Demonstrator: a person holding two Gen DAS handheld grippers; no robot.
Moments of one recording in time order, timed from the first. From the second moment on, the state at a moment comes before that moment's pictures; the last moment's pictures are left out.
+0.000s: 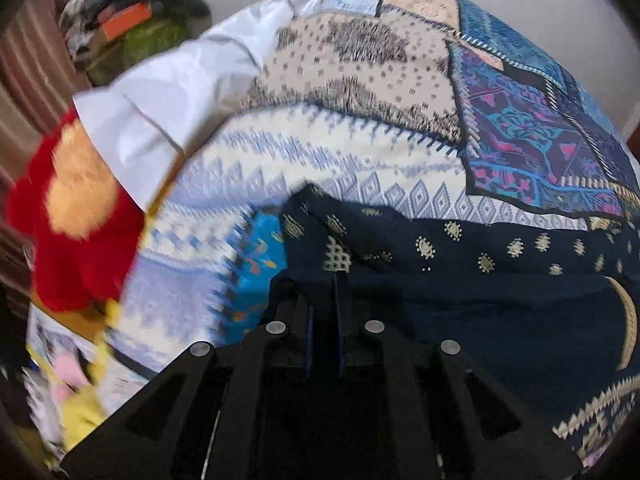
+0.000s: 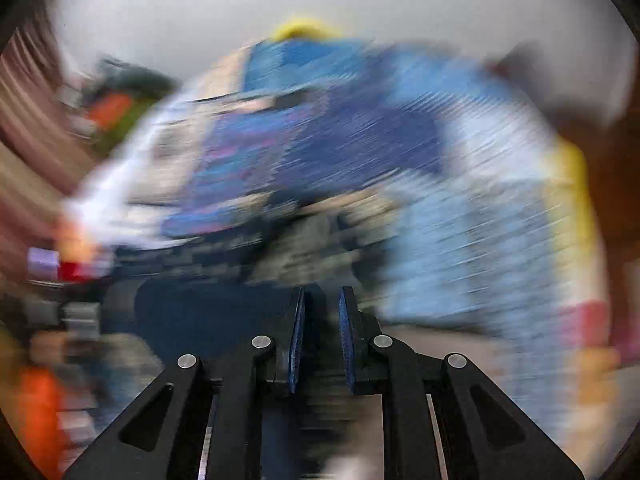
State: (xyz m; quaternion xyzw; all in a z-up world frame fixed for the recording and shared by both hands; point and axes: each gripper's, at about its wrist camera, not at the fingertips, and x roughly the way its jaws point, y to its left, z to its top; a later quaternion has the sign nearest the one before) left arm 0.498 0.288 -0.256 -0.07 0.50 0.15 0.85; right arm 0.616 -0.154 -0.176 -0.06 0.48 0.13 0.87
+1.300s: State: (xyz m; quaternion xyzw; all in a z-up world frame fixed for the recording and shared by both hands) left arm 0.550 0.243 -0.180 0.04 0.43 0.17 0.88; right arm 0.630 -0.035 -0.173 -0.11 0.43 0.18 0.88
